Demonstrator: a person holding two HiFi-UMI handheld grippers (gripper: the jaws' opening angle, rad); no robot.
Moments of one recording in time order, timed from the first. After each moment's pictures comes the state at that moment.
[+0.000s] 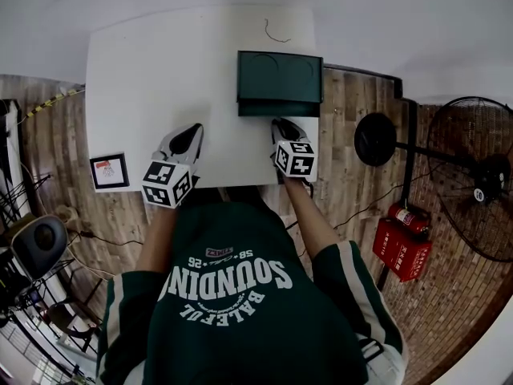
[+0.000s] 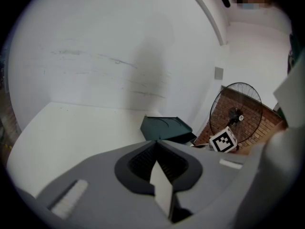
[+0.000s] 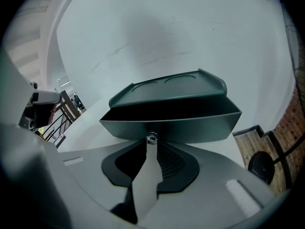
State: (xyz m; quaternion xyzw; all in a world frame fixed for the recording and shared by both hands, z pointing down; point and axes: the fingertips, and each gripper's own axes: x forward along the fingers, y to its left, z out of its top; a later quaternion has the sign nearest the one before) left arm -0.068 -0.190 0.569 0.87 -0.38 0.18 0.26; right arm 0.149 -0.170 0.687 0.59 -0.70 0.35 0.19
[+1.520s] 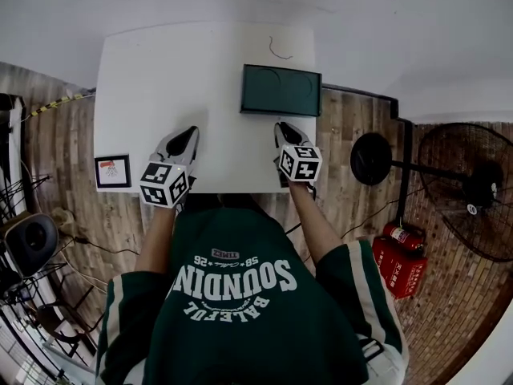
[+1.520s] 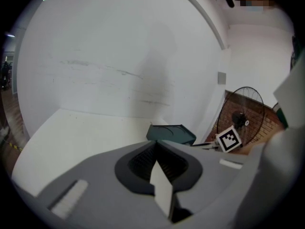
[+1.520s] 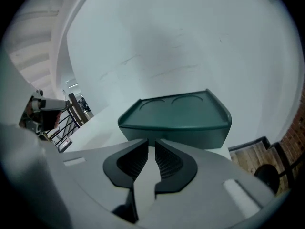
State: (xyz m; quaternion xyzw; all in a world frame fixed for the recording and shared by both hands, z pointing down) left arm -0.092 -0.196 0.547 0.86 -0.41 0.16 0.24; right arm 0.148 -0.191 0.646 0.57 -0.74 0.31 0.17
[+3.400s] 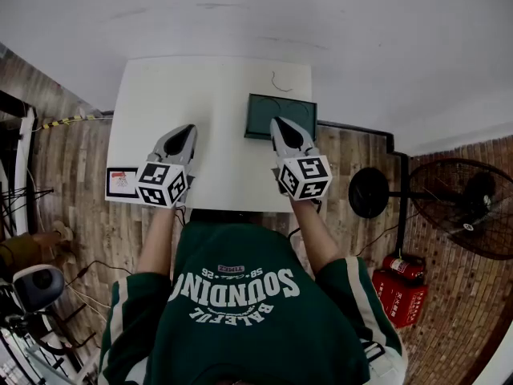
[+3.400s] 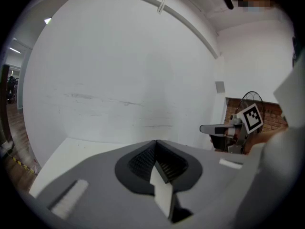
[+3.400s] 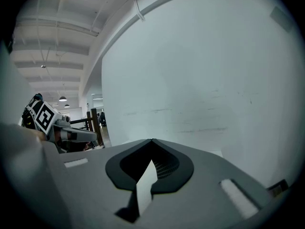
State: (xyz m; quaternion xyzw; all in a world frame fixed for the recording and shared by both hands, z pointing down) left arm -0.113 -0.222 0.457 0.87 -0.46 0.09 0.15; right arm 0.090 -0.224 0.433 0.53 -0.84 0.13 0.05
